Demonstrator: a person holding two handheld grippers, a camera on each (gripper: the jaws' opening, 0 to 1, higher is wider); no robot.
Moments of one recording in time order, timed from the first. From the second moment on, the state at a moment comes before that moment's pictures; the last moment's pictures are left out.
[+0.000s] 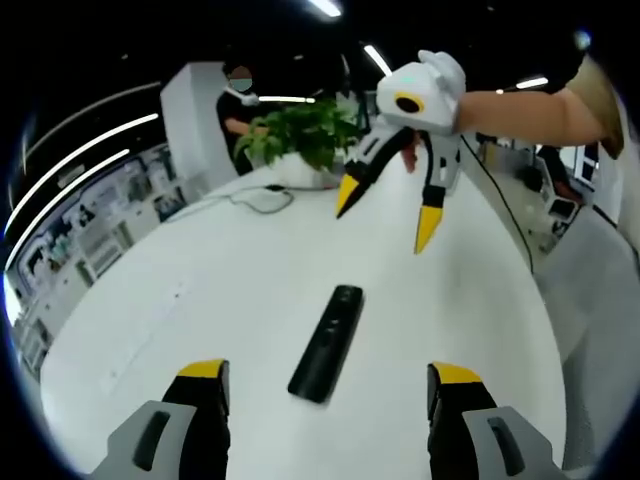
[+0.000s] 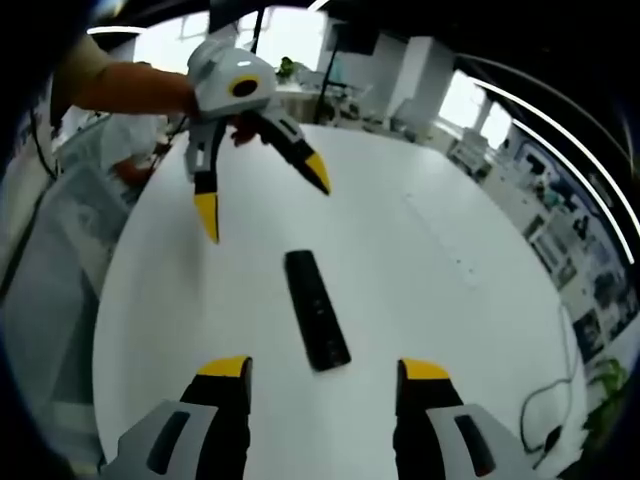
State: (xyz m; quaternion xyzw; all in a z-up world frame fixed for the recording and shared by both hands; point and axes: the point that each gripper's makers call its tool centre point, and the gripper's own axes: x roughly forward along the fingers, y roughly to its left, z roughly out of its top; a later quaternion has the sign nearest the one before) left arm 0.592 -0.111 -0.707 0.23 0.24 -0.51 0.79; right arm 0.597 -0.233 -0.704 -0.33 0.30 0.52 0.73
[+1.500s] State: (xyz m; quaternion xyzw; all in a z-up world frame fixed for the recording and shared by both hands) left arm 0.614 -0.124 -0.762 0.27 0.29 -0.55 0.74; right arm 0.618 -0.211 -0.772 -0.35 0.35 0.56 0.66
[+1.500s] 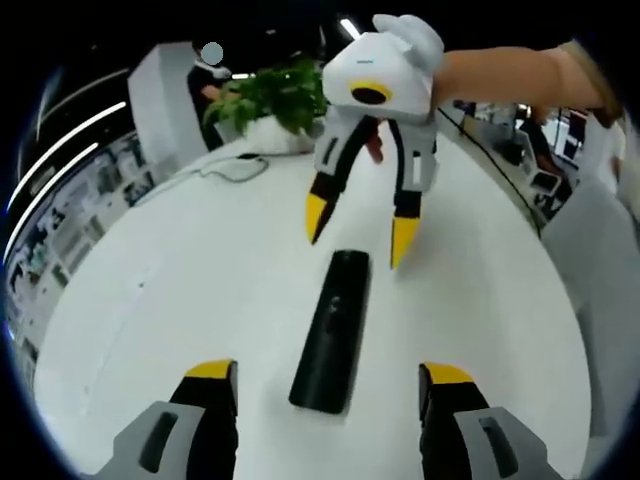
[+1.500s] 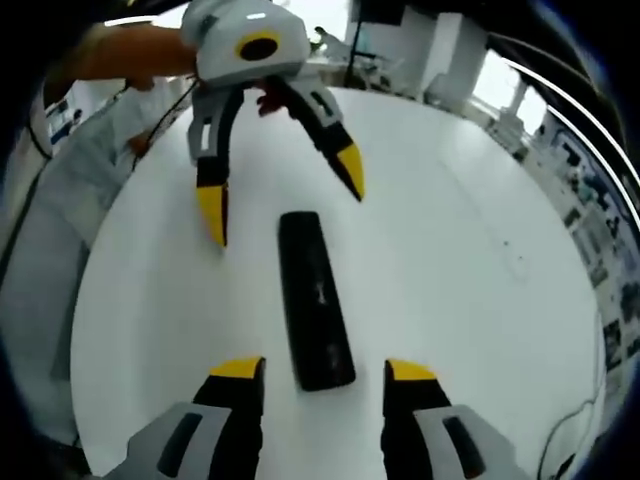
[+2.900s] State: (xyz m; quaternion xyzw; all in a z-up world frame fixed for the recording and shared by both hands) left arm 0.612 -0.131 -0.781 0.28 0.33 -0.57 0.69; right arm 0.616 -0.210 -0.786 -0.36 0.38 0.58 0.62
